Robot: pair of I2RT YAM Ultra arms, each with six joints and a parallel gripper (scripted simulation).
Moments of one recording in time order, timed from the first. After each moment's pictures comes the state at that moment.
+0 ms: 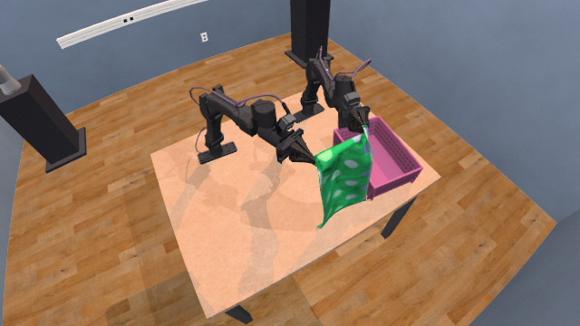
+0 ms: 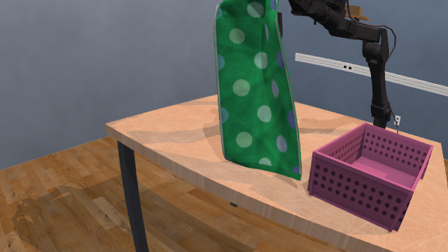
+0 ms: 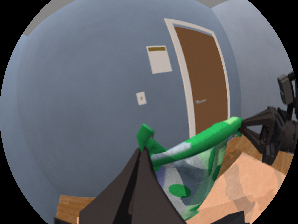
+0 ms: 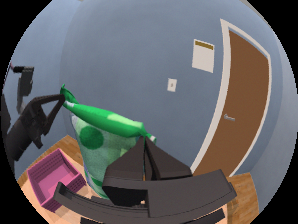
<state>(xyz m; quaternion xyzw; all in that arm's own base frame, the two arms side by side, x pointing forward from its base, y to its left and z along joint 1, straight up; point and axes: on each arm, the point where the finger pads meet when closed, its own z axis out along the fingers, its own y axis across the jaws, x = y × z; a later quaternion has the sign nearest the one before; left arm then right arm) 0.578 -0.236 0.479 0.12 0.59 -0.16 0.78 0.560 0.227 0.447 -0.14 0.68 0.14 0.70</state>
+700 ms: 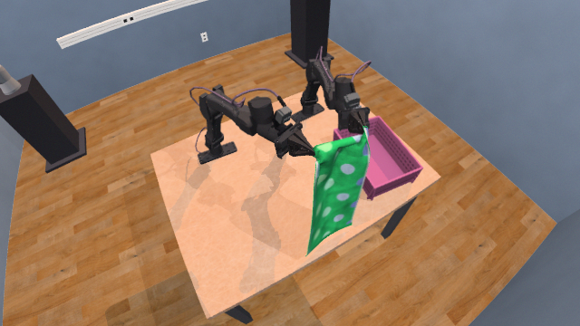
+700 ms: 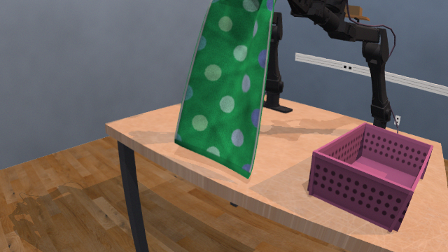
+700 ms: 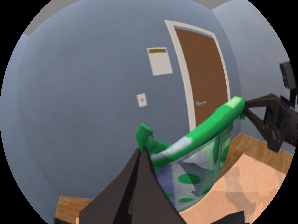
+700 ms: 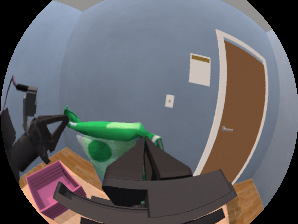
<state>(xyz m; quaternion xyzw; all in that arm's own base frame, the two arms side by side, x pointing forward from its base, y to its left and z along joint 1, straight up) 0.579 -0.235 0.476 0.11 0.58 -0.16 0.79 0.558 0.226 0.481 -0.13 0.63 0.15 0.75</state>
